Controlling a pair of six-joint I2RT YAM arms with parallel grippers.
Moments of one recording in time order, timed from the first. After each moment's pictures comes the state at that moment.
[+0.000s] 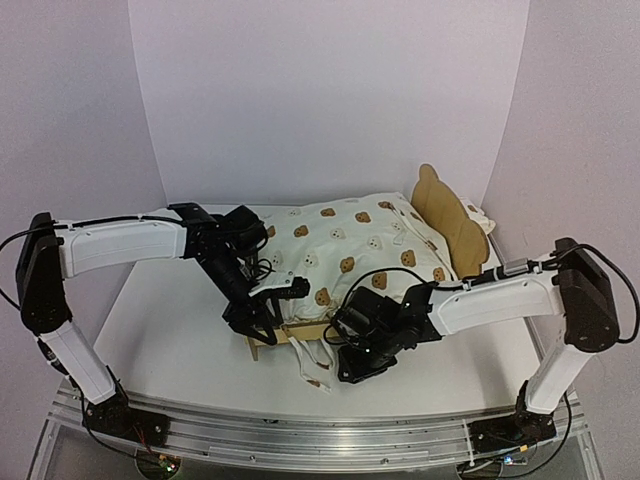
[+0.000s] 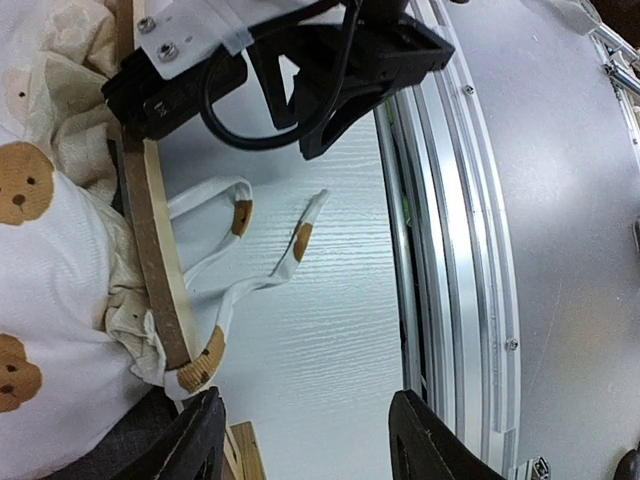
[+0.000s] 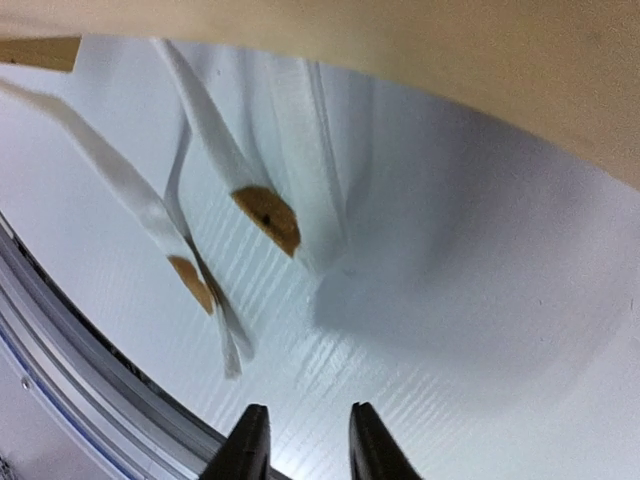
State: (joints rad) left arm -0.82 1.65 1.30 -0.93 0.63 0.74; right arm 1.12 1.74 1.04 -0.51 -0.11 0.66
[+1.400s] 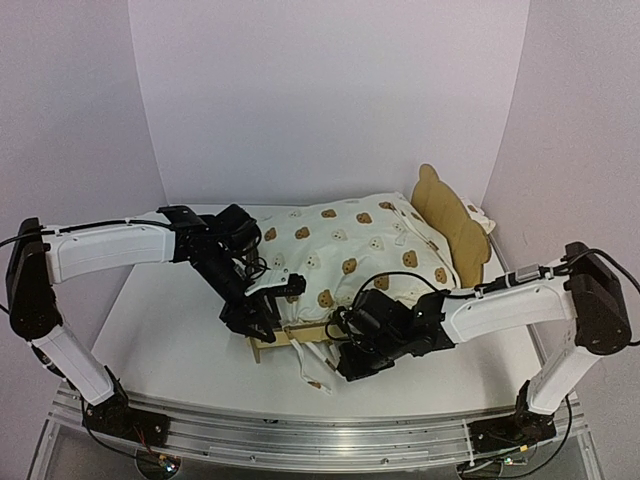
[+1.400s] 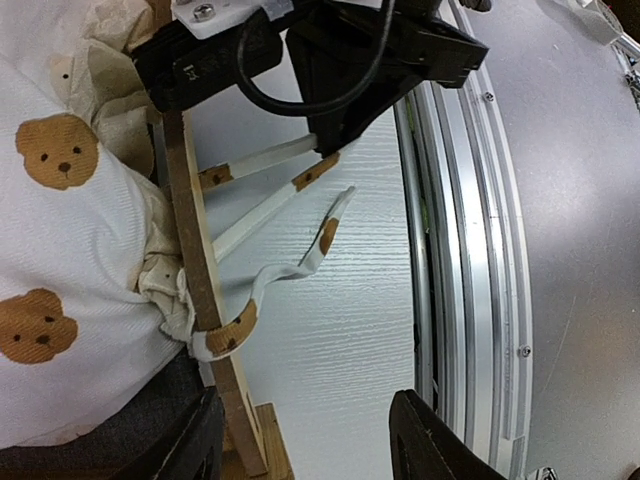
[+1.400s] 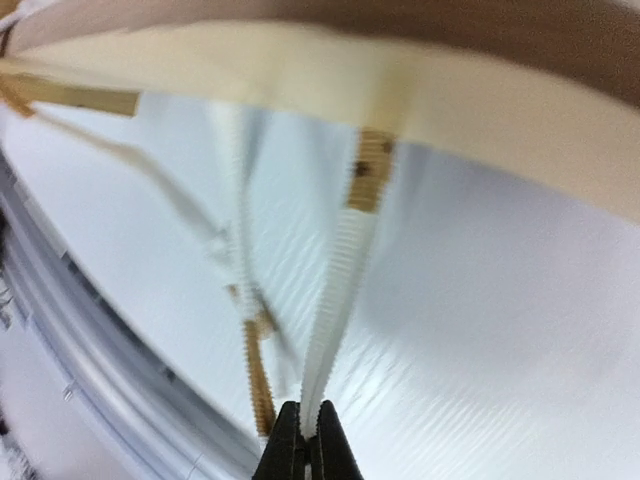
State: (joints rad) left arm -0.82 1.59 1.25 -0.86 0.58 0.69; right arm 1.13 1.67 0.95 -0.33 -0.12 0.72
